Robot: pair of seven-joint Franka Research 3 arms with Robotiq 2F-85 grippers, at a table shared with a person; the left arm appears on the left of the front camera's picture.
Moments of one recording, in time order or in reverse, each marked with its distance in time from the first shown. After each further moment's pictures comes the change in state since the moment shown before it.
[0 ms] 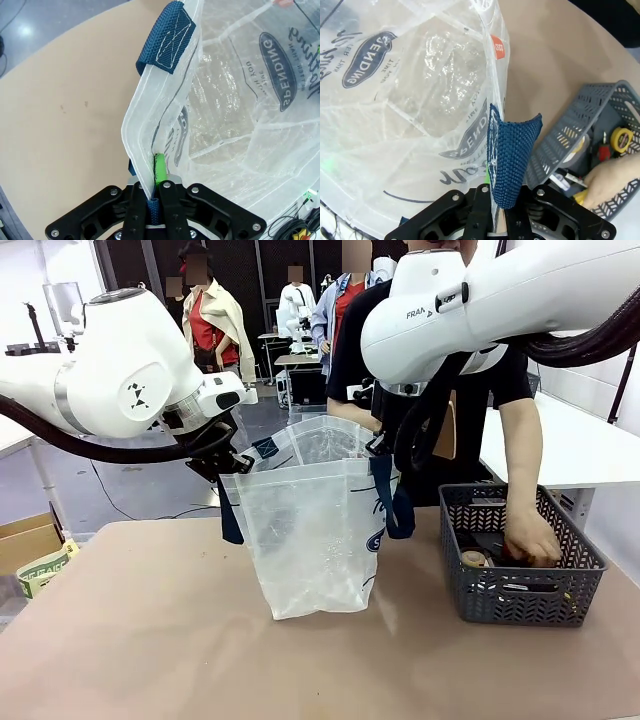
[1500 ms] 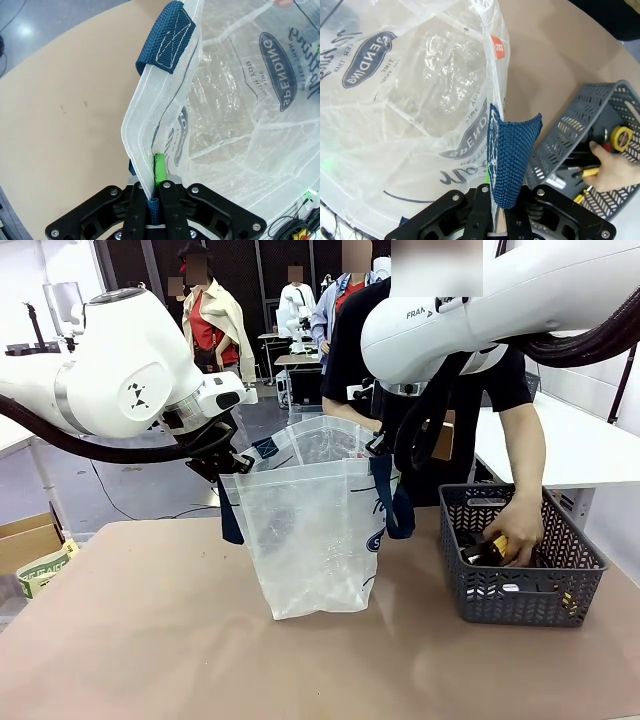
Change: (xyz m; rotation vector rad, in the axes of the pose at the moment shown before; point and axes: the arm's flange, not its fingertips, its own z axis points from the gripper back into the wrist) left arm 0.000 0.000 0.000 0.000 0.000 0.000; right arm 0.000 0.000 0.000 0.000 0.000 0.000
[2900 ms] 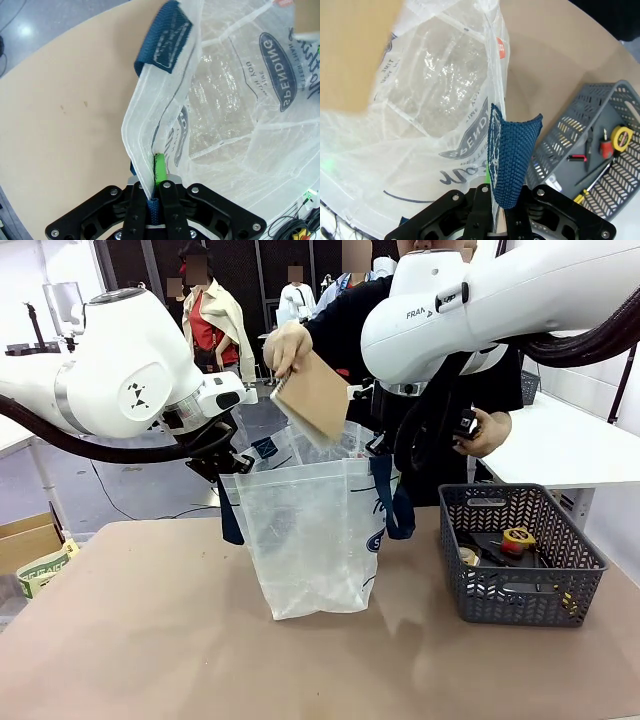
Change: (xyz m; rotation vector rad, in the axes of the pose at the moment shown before) left arm 0.000 0.000 0.000 0.000 0.000 0.000; right arm 0.000 0.000 0.000 0.000 0.000 0.000
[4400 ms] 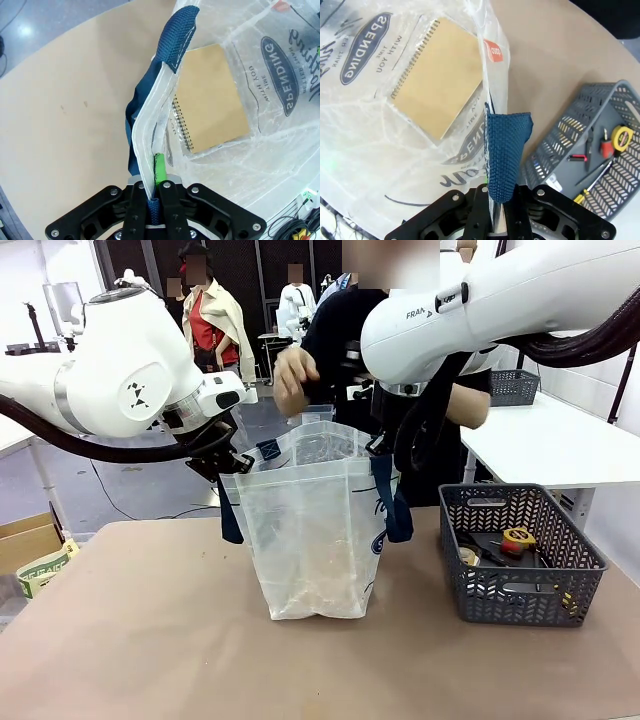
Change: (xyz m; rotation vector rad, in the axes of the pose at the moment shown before) left arm 0.000 0.000 0.001 0.000 -0.001 0.000; right arm 0.000 0.000 0.000 0.000 0.002 0.000
